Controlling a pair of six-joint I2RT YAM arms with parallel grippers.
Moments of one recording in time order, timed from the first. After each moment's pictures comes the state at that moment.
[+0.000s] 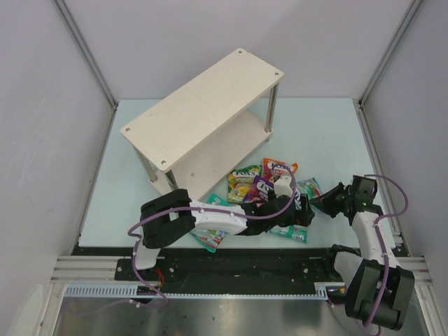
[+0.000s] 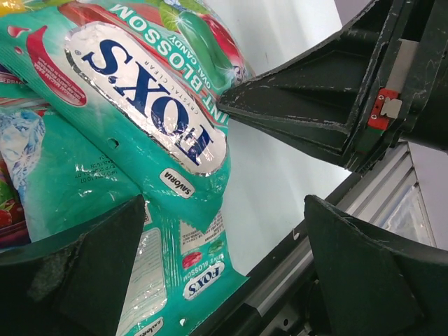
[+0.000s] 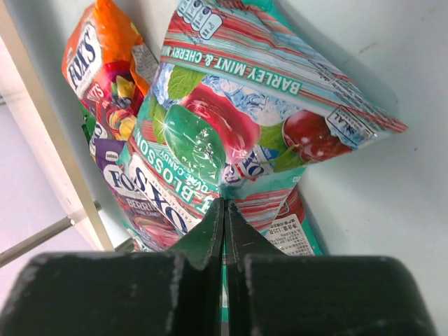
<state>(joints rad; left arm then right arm) -1.30 1.97 1.22 0.23 -0.34 -0.93 -0.26 0.93 0.43 -0.43 -0.48 0.75</state>
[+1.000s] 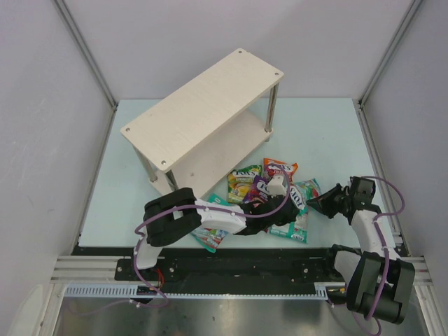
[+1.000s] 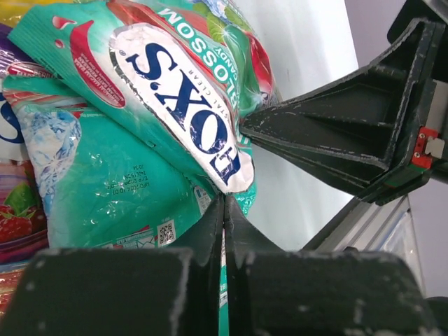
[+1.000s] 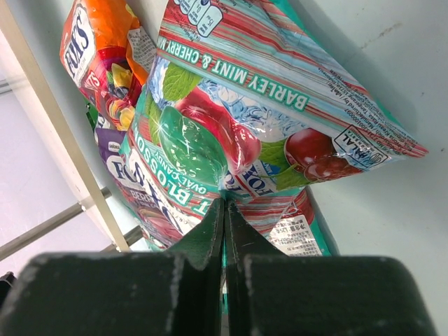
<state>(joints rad) -1.27 2.00 1.17 0.33 -0.36 -1.02 -0.27 0.98 0.41 -0.38 -0.55 0.77</state>
